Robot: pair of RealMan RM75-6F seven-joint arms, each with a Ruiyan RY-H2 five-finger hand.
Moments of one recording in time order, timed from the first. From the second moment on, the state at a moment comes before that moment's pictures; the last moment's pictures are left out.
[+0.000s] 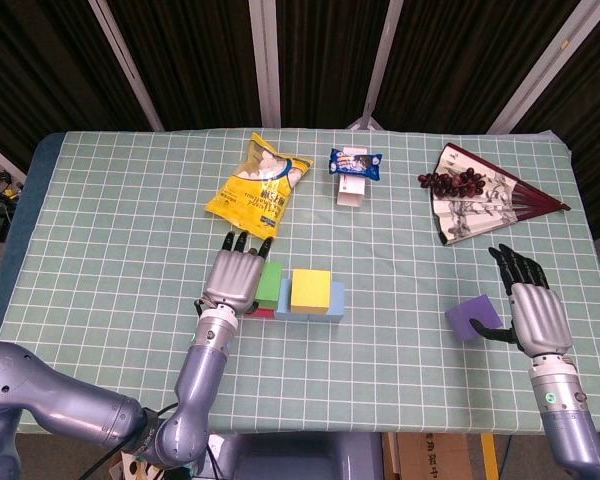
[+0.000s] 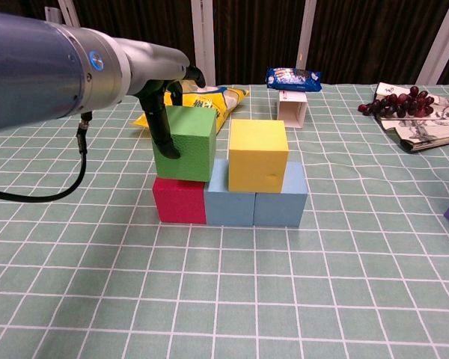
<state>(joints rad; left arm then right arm) -1.18 -1.64 -0.40 -1.97 0.22 1.55 1.16 0.31 -1.00 0.17 -2.03 -1.09 1.29 -0.19</state>
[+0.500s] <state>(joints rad) -1.20 -1.67 -0.40 -1.95 0.20 1.56 1.17 0.31 -0.99 0.17 -2.04 -1.09 1.28 -0.17</state>
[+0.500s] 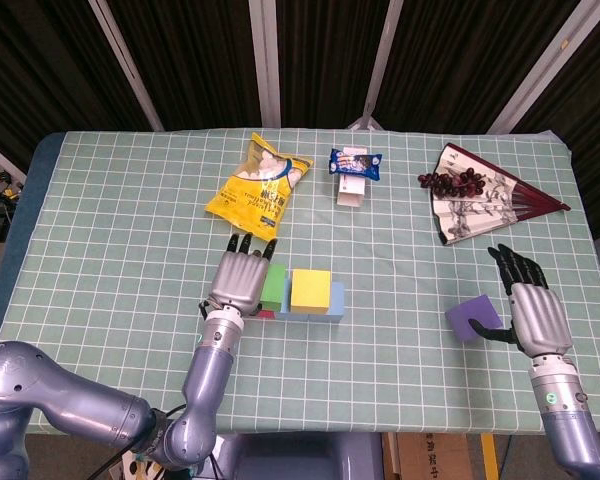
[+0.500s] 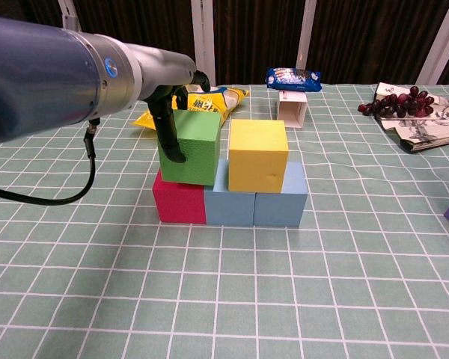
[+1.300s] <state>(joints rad) -1.23 -1.72 -0.41 -1.90 0.20 1.57 1.19 0.31 -0.98 0.18 -2.05 -1.10 1.28 -0.16</state>
